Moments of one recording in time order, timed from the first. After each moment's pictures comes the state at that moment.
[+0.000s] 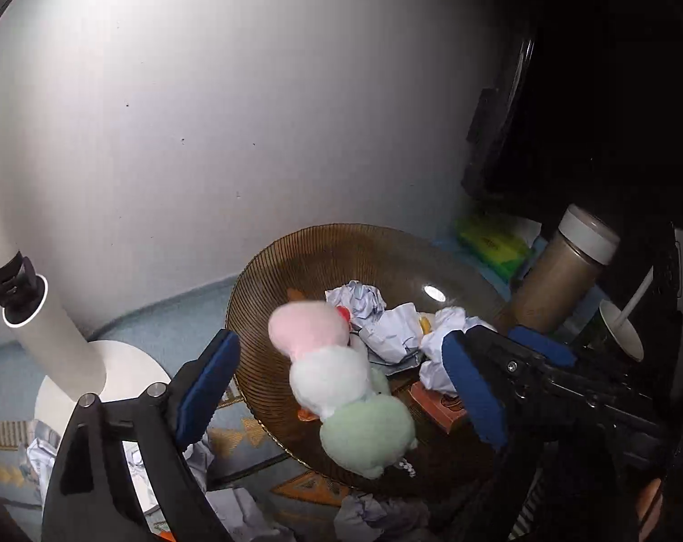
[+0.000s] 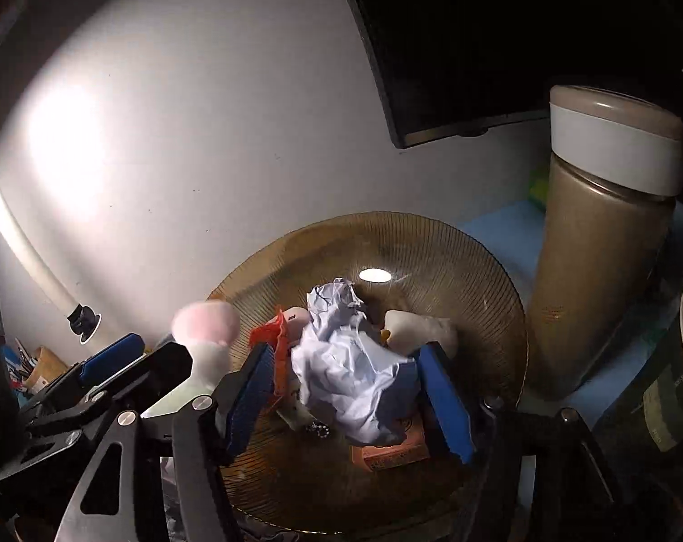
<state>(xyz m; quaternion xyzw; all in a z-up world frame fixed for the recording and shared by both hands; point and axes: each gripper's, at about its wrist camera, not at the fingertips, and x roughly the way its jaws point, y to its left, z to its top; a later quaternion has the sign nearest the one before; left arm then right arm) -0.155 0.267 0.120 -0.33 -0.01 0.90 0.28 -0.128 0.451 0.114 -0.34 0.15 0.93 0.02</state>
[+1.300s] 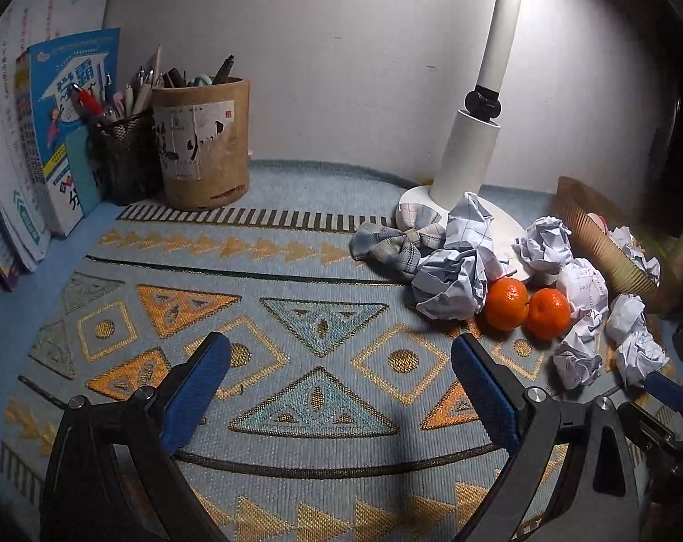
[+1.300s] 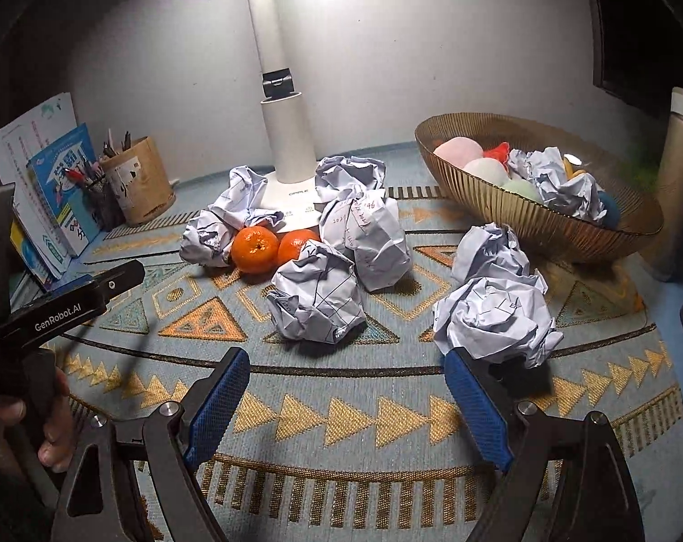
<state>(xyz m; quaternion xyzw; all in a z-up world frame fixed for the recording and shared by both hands) -0.038 0.016 0.040 -0.35 -0.06 0.94 0.00 -0.001 0.274 0.038 -0.37 0.01 0.92 -0.11</state>
